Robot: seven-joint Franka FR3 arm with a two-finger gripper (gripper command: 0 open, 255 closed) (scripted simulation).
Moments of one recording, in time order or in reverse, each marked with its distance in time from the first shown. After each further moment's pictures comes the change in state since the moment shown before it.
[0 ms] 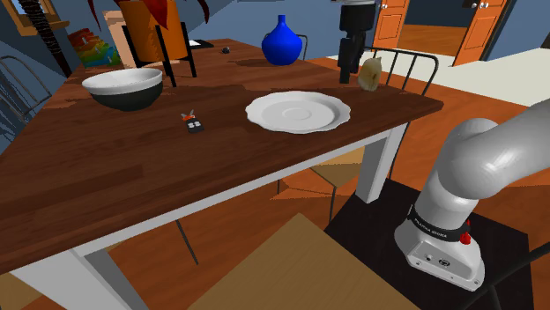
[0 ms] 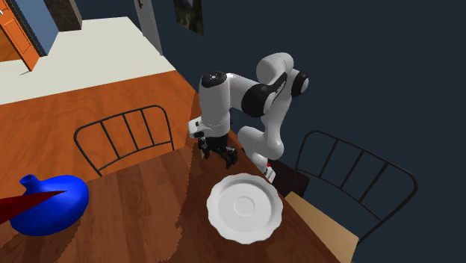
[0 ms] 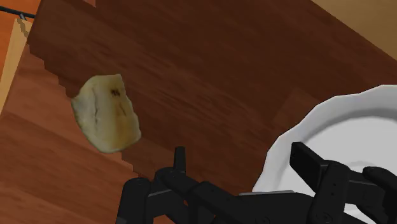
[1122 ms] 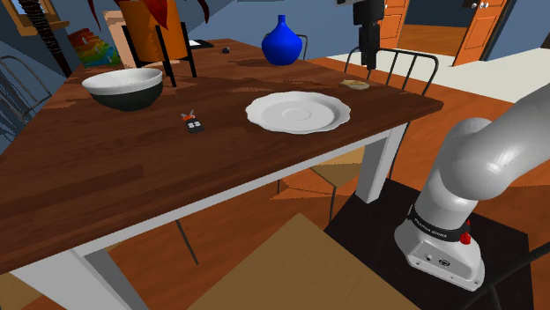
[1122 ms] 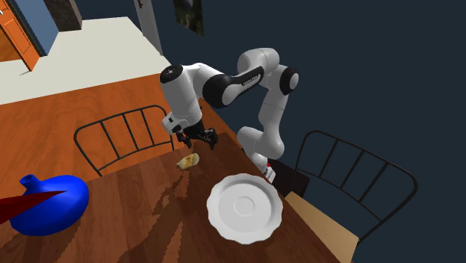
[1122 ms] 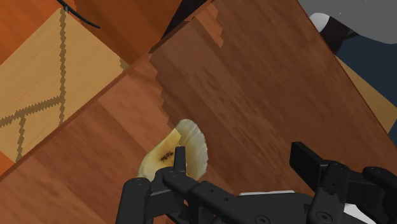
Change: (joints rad) arm 0.056 0.159 -0.240 0.175 -0.140 -0.194 -0.513
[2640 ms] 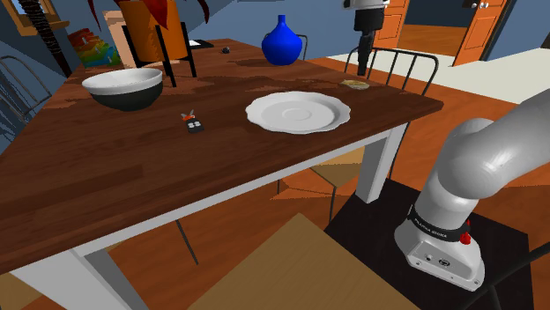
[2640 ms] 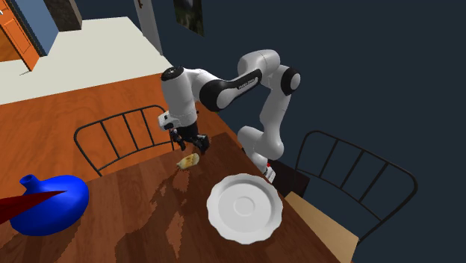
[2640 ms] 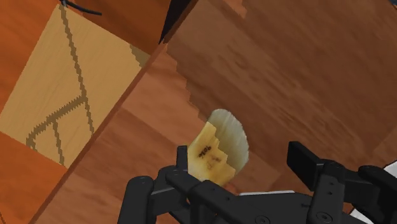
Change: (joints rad) arm -0.064 -0.042 -0.025 -0.102 0.013 0.202 0.142
